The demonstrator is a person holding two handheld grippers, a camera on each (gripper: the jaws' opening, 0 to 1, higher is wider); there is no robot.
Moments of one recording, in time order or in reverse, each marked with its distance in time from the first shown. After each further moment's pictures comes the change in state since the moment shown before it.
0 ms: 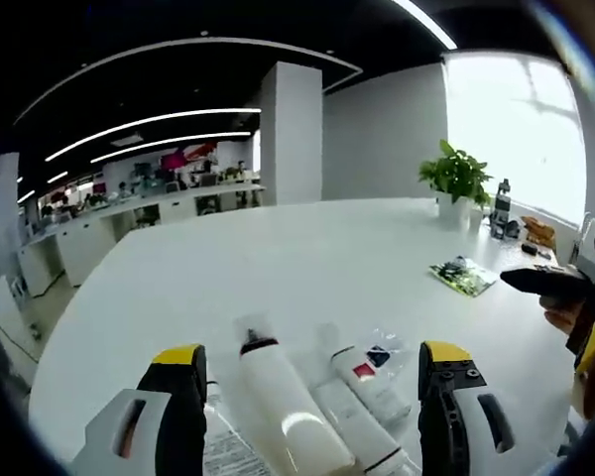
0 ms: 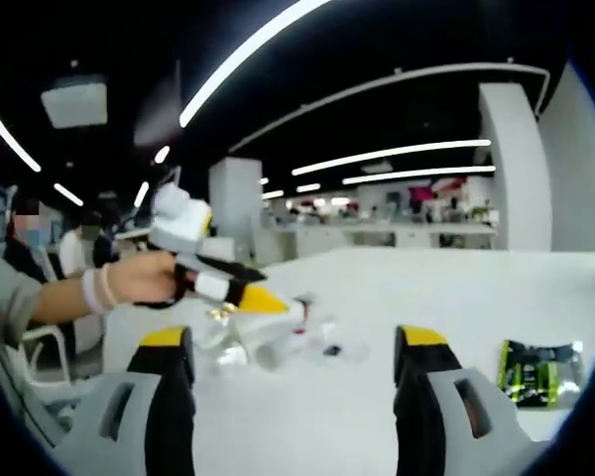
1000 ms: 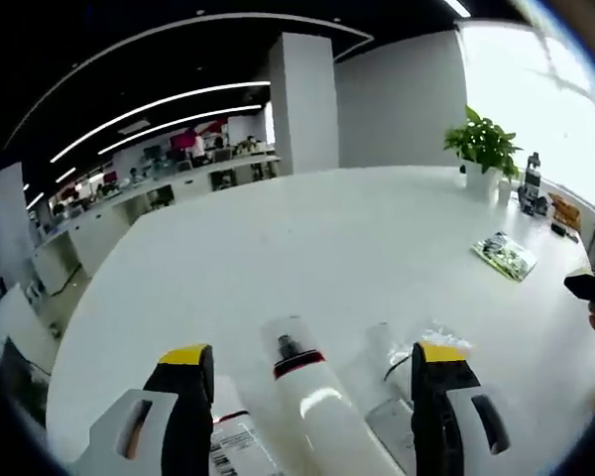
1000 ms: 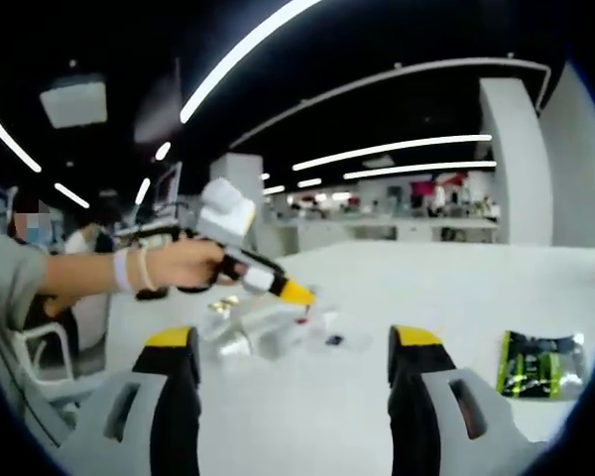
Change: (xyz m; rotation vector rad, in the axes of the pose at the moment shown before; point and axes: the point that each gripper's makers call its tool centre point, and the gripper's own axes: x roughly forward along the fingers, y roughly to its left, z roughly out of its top) left arm 0.042 0.037 -0.005 0.030 0.145 0.099; right arm -0.005 0.004 -0.009 0.005 0.022 0.009
